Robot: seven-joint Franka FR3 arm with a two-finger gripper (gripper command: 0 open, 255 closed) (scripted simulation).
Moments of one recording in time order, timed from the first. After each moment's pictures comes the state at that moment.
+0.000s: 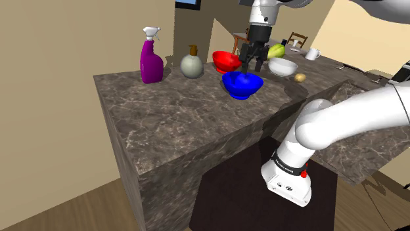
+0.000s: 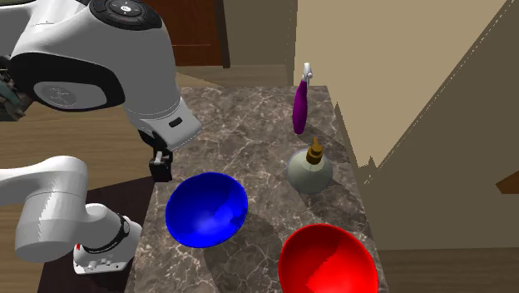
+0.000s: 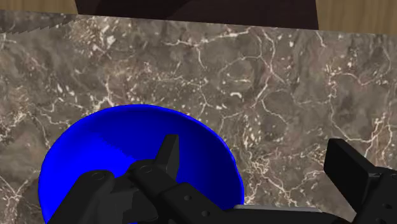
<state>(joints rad) 0.01 -0.74 -0.07 -2.37 0.05 1.48 0.17</state>
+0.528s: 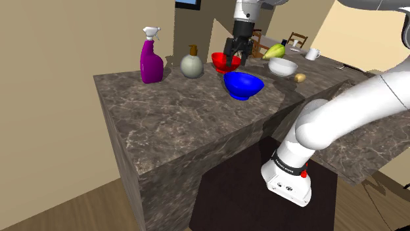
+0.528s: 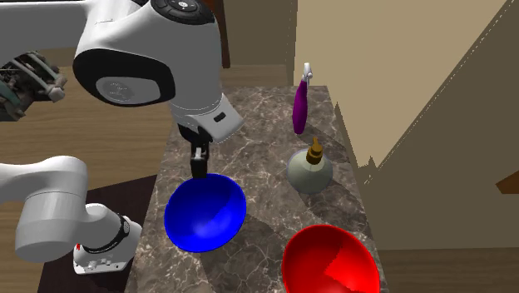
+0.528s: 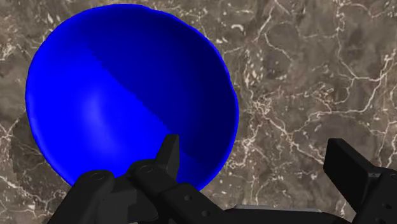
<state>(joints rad) 0.02 -0.53 -0.08 -2.24 0.03 1.59 0.14</state>
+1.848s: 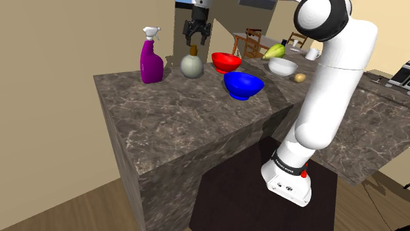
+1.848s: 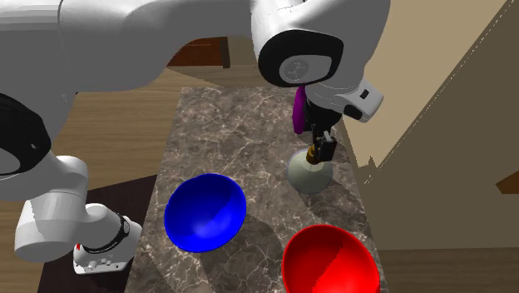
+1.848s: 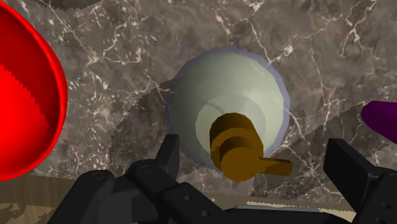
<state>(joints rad) 0.01 0.20 -0.12 -1.47 0.06 1.67 0.05</state>
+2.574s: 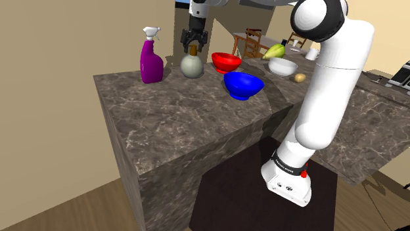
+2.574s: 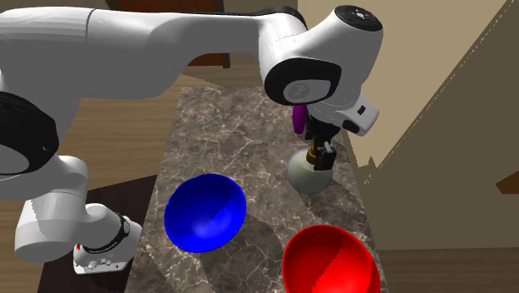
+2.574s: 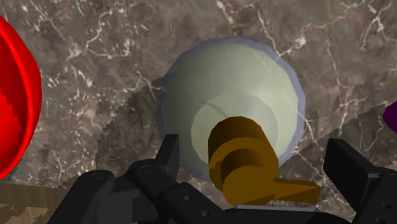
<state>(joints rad) 0.01 0.22 -0.12 -1.54 0.06 1.77 0.04</state>
